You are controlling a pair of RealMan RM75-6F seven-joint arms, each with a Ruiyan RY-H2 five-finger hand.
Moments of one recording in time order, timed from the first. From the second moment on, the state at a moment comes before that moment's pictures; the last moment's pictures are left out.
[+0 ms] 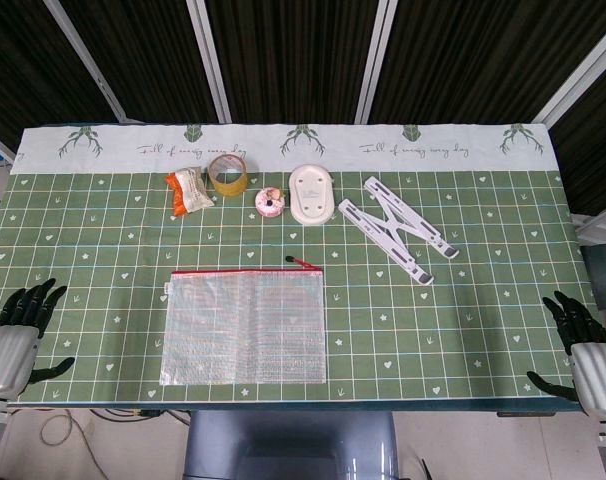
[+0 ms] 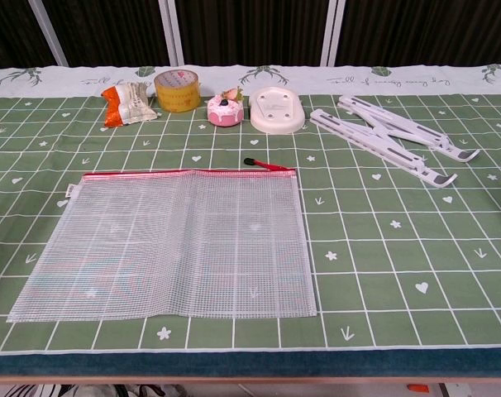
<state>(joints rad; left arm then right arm) -0.11 -1.11 0.01 -1.70 1.52 1.43 0.12 0.03 -1.04 0.03 -1.65 -1.56 1.52 0.07</state>
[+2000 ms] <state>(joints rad) -0.89 -1.52 -0.35 -1.67 0.69 1.03 0.95 0.03 -1.07 0.07 -1.65 -1.48 1.51 0.09</state>
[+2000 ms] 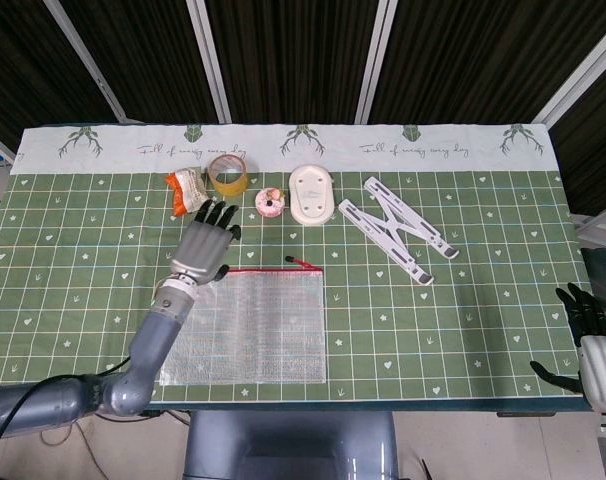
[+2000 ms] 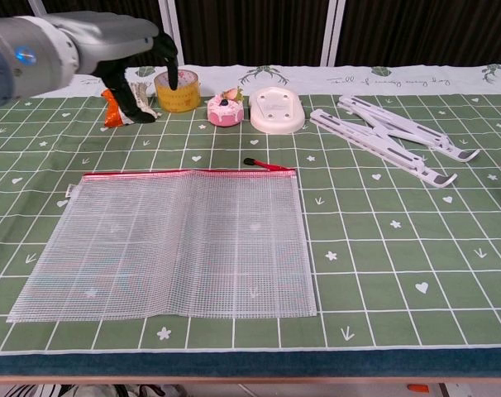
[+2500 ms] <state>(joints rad) -1.13 -1.77 -0.37 -1.32 0.51 0.98 1.07 0.04 -1.06 0.08 -1.66 -1.46 1.49 0.11</state>
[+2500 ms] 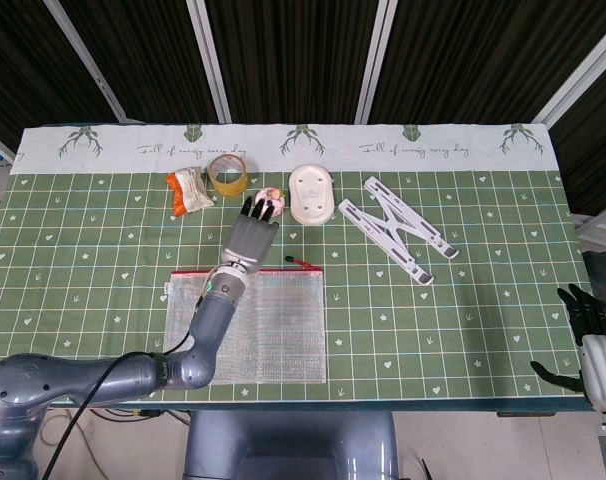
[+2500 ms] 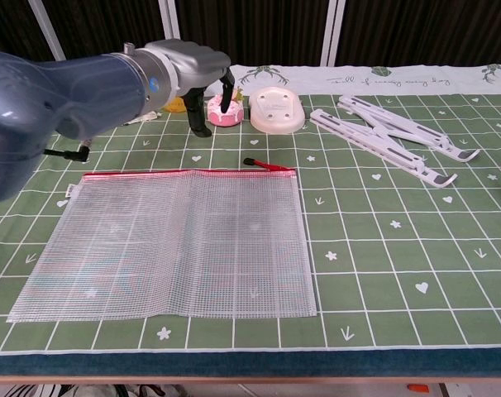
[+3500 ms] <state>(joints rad) -1.33 -2.07 -0.35 -0.81 0.46 0.78 1.02 0.04 -1.05 0.08 -1.67 -1.44 1.47 0.13</state>
